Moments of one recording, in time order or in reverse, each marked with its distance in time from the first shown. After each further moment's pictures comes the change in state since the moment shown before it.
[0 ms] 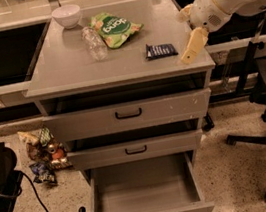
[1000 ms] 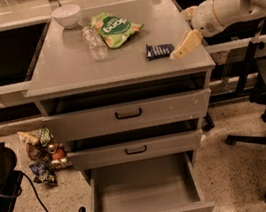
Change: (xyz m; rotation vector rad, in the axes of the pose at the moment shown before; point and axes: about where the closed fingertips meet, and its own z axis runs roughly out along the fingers) arm 0.023 -0.065 0.034 0.166 -0.194 0.112
